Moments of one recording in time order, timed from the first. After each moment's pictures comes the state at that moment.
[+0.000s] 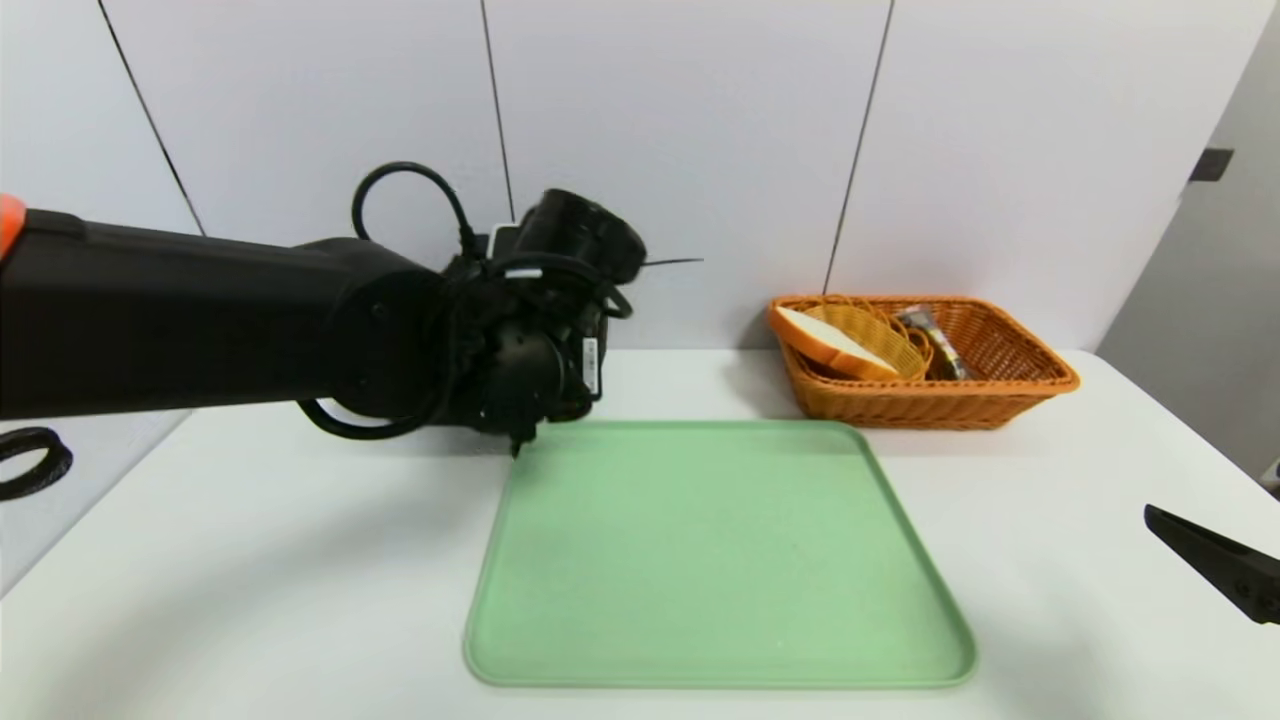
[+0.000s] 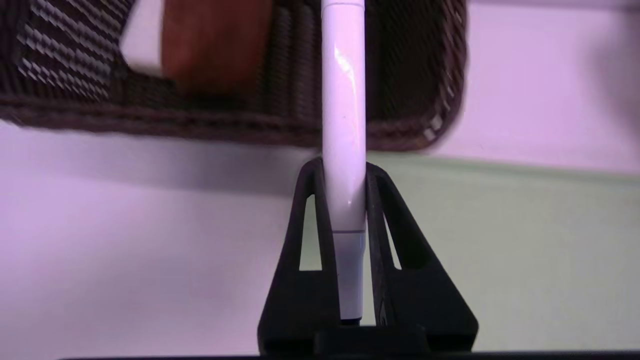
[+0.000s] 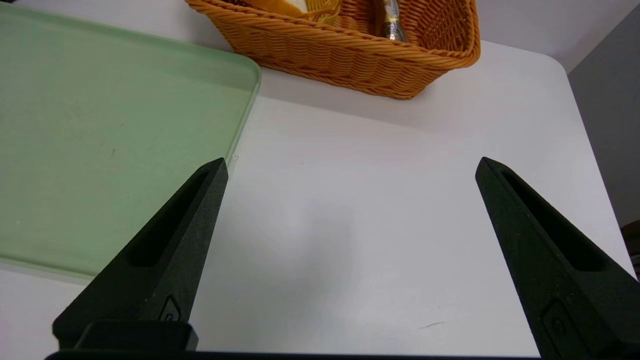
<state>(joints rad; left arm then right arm) -0.69 1.91 -1.52 0.26 0.68 -0.47 -0.02 0.89 -0.40 -0.22 0.11 -0.19</state>
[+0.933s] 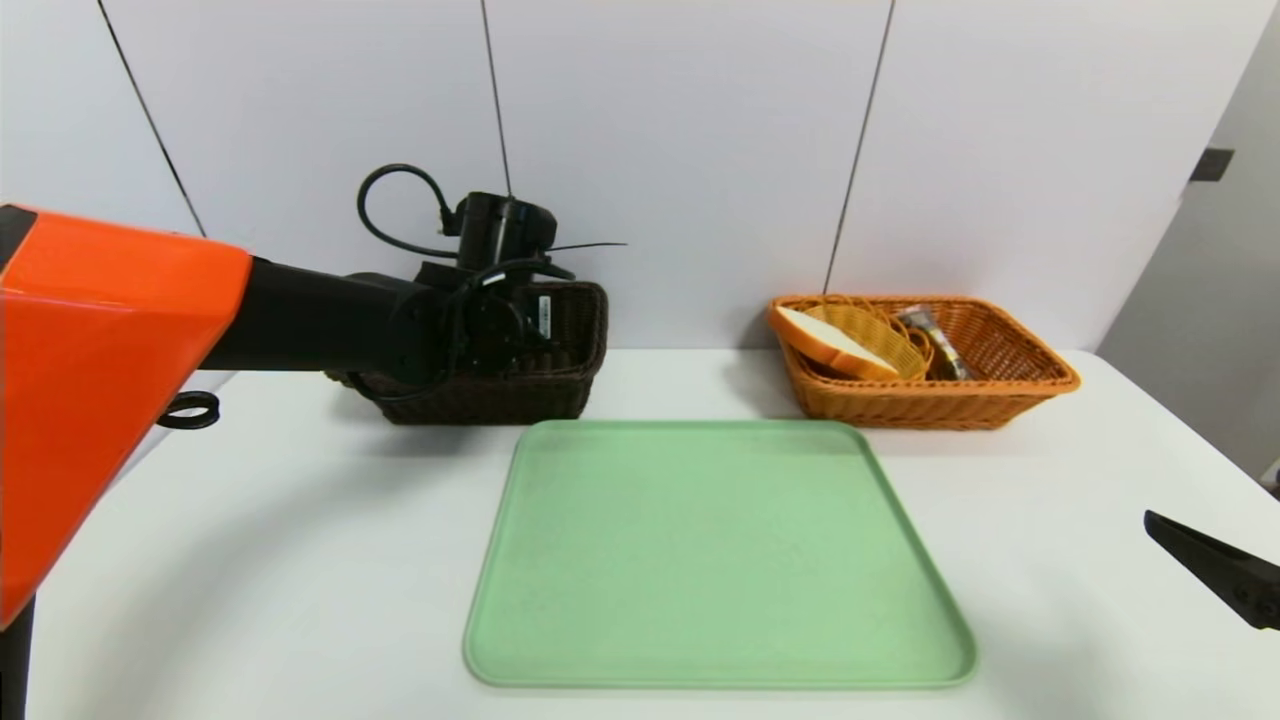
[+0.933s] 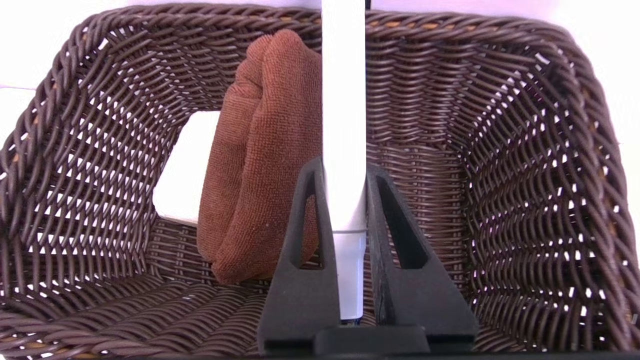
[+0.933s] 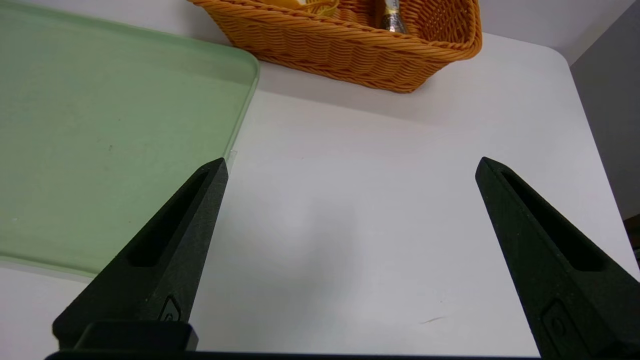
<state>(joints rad) -0.47 2.10 -1.57 -0.11 0.60 -0.22 -0.03 0.89 -0.39 -0.22 0.11 -0.19</state>
